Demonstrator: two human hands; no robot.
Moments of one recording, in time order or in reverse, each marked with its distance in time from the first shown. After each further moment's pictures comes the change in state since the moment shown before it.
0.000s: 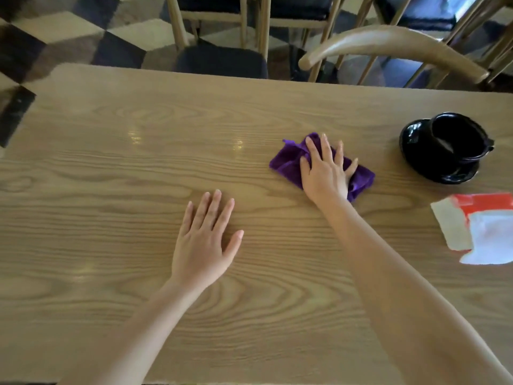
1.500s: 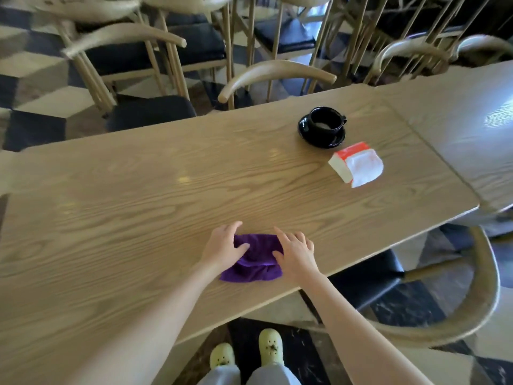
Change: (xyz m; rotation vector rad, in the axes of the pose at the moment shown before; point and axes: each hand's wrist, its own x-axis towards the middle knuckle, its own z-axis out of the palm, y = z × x) left_hand -0.035 0.028 -0.058 -0.518 -0.479 0.182; right_hand -0.263 -0.015 -0.027 0.155 -0.194 0.189
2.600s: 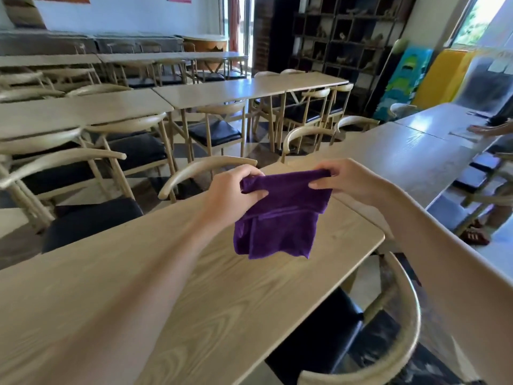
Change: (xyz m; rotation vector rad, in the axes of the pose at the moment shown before) left_hand -0.025 0.286 -0.148 -0.087 0.331 0.804; right_hand -0.063 0.080 -0.348 0.649 0.298 -0.177
